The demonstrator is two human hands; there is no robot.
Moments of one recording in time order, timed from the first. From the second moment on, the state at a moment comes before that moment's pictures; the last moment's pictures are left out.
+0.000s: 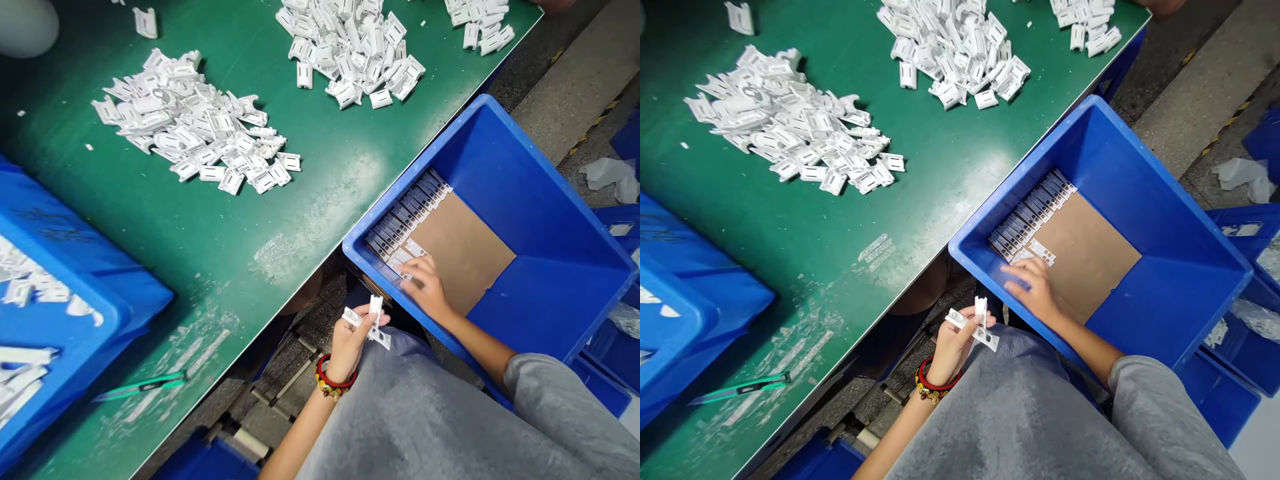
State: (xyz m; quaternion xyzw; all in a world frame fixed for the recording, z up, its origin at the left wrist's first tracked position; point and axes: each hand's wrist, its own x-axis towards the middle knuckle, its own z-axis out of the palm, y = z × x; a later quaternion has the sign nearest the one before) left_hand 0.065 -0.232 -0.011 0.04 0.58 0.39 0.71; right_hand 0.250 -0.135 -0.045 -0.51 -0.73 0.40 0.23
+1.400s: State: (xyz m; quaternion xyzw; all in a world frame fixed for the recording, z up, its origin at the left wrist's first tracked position) left_hand 0.051 -0.233 -0.010 0.20 0.61 0.36 0.68; right_hand 0.325 -0.058 -0.217 -0.65 -0.71 0.26 0.02
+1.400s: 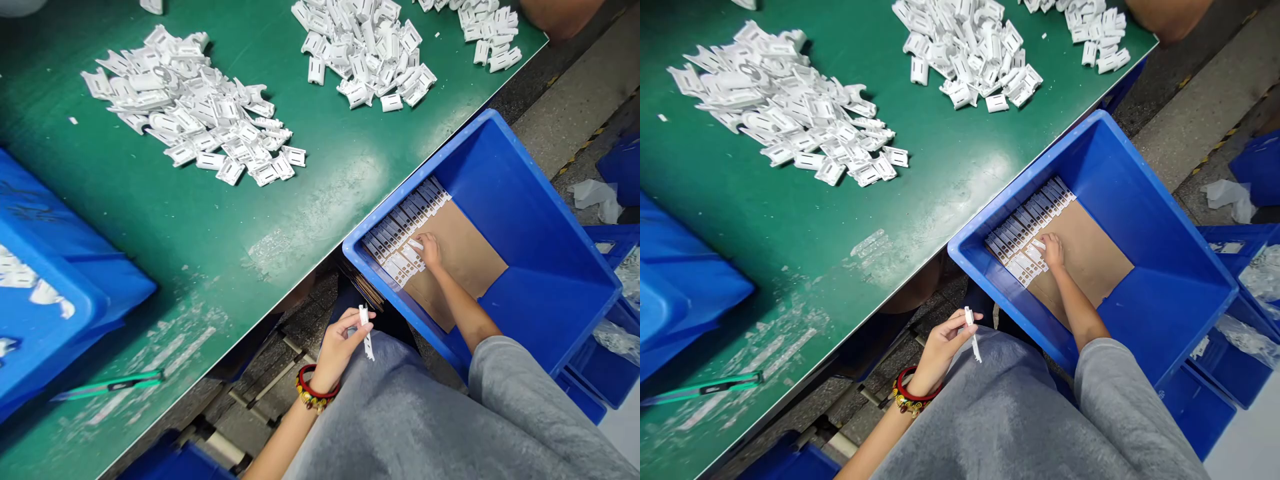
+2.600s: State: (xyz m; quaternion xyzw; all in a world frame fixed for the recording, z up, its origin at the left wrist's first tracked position) left_hand -0.028 -0.218 -0.009 0.57 0.80 0.14 0.13; right_hand 0.328 -0.062 -0.239 -0.68 -0.68 0.27 0.03
